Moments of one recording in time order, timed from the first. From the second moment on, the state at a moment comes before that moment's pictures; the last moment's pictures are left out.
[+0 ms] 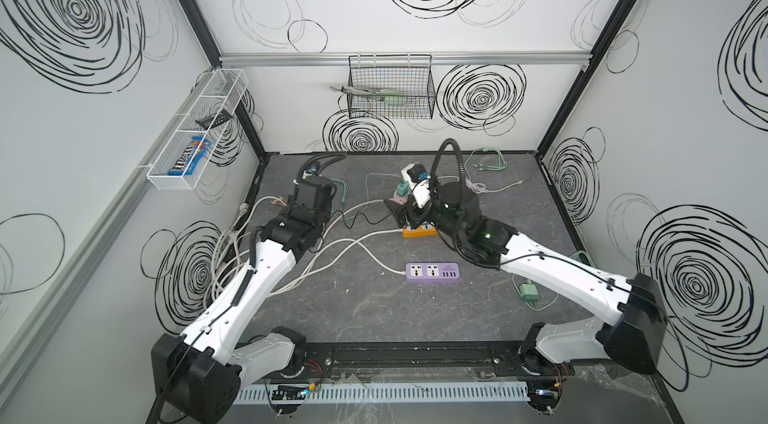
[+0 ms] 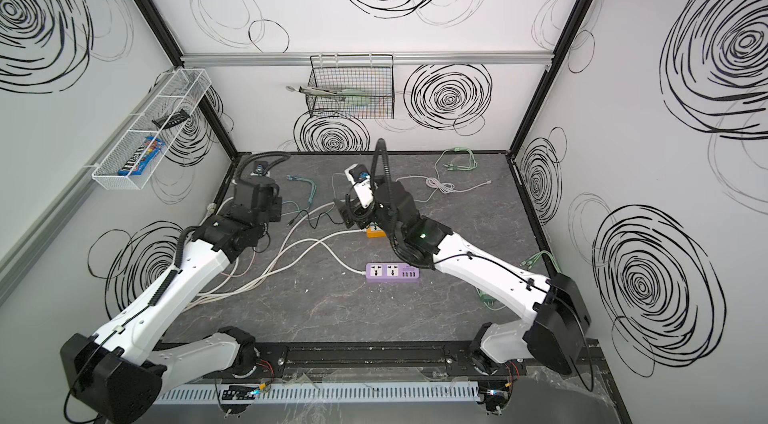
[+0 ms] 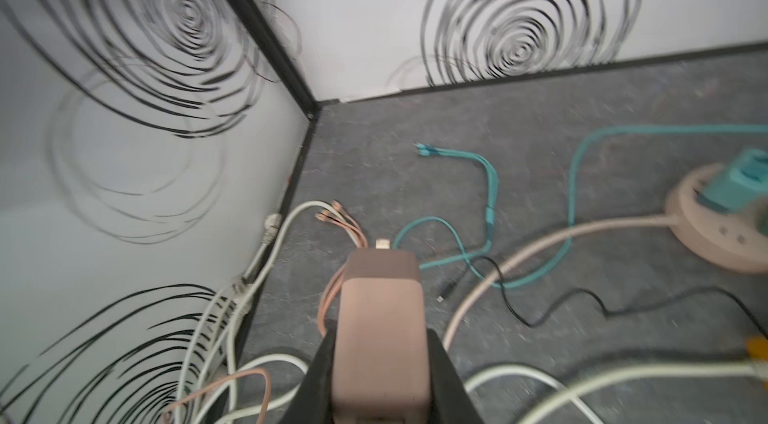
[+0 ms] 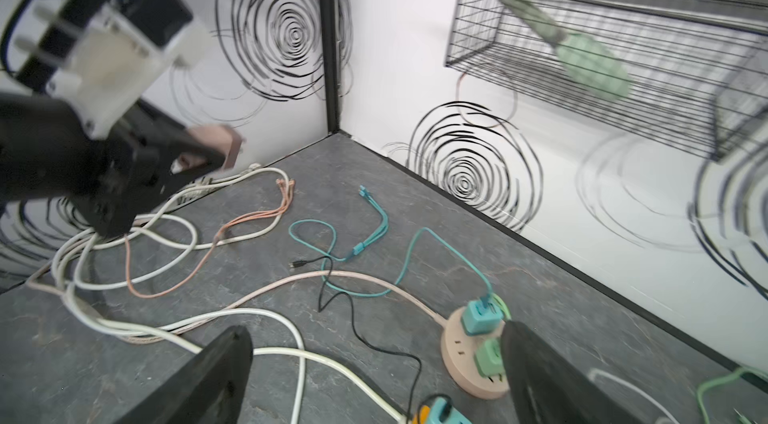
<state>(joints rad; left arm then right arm) -0.39 1.16 1.04 -0.58 -0.58 -0.12 0.85 1.32 1.08 0.03 0.16 0.00</state>
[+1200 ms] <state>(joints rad) -0.94 1.68 1.36 -0.91 -0.08 0.42 0.11 0.90 0.59 -0.03 -0.29 0.42</state>
